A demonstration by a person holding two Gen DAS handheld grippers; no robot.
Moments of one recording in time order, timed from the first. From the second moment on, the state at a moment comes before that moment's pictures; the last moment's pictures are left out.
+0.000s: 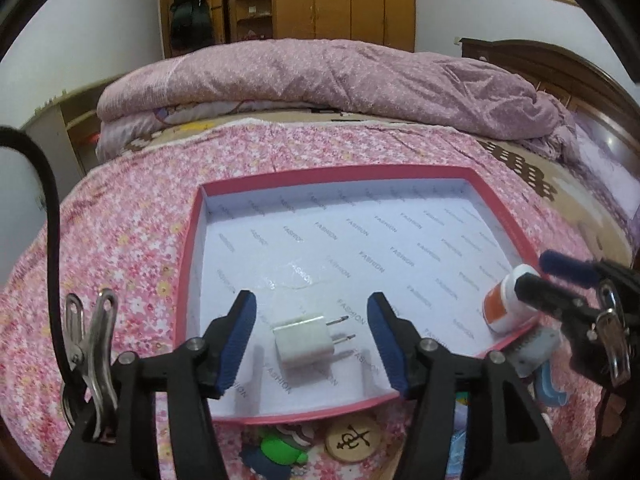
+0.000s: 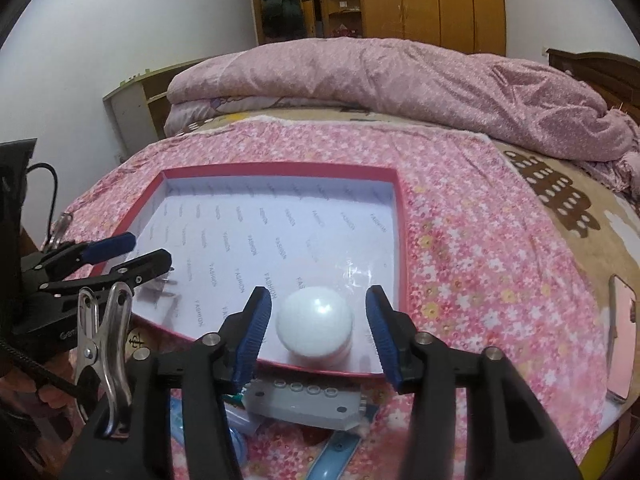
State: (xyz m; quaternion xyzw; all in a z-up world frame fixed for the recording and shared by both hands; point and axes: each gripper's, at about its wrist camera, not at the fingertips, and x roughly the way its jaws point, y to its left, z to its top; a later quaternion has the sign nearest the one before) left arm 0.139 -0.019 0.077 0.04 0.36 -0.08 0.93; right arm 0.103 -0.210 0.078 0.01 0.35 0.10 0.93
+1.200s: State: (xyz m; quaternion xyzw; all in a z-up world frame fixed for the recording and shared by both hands) left arm 0.052 0.012 0.060 0.01 0.37 -0.06 0.93; right arm -0.008 -0.212 0.060 0.00 0.35 0.13 0.93
